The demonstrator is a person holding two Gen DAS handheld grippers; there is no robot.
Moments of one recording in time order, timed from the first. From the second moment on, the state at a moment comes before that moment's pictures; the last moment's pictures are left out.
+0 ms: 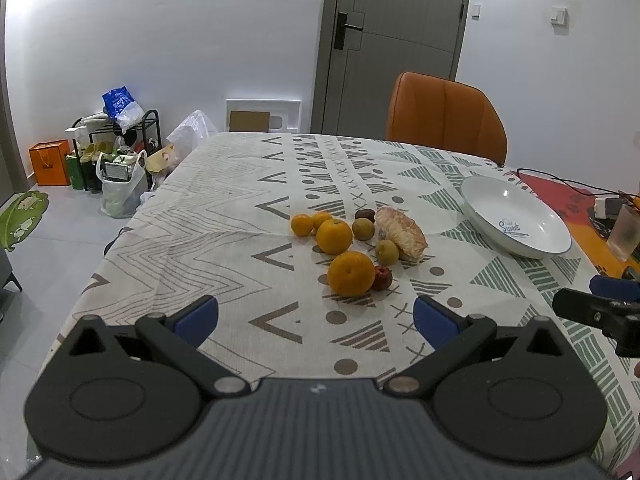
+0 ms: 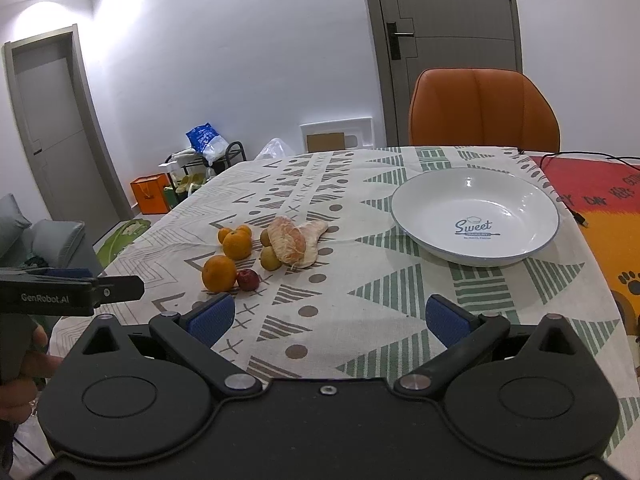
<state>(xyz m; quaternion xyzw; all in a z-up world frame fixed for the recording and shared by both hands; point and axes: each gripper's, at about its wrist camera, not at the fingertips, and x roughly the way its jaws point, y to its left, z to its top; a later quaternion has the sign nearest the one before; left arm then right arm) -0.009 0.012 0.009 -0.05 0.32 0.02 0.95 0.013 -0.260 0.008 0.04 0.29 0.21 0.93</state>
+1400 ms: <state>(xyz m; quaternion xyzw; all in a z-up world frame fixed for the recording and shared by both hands) 0.016 0.009 -0.008 -0.05 0.31 0.00 0.95 0.032 -0.251 -0.012 0.04 0.29 0.24 0.92</state>
